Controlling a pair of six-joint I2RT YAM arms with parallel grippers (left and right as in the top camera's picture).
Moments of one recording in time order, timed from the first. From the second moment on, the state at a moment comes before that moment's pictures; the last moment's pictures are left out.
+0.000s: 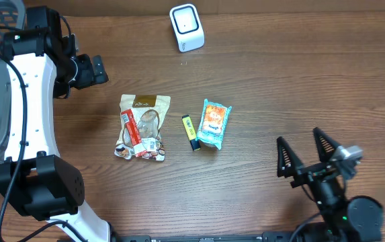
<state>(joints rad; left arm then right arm) 0.16 1.88 1.89 -1.33 0.09 -0.15 0.10 0.15 0.45 -0.27 -0.21 0.32</state>
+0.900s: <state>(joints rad) 0.16 1.88 1.88 -1.33 0.09 -0.15 0.15 1.48 1.19 -0.80 -0.74 0.37</state>
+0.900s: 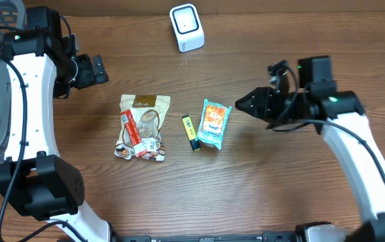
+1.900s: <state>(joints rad) 0.16 1.88 1.88 -1.33 0.09 -0.15 0.56 1.53 1.19 -0.72 -0.01 0.63</state>
